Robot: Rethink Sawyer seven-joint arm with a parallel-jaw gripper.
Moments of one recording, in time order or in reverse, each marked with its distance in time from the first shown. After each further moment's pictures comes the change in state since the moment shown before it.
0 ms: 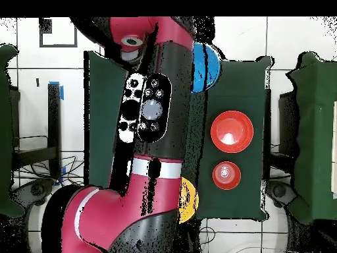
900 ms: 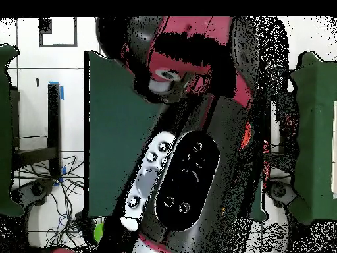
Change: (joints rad) arm 0.020 -0.386 0.003 0.568 -0.037 -0.152 0.000
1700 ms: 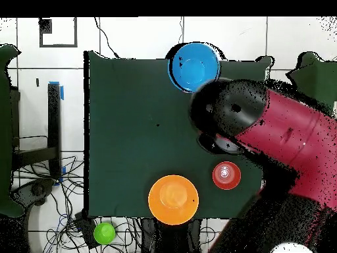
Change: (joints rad) arm -0.120 -0.274 0.036 0.418 -0.097 -0.332 0.000
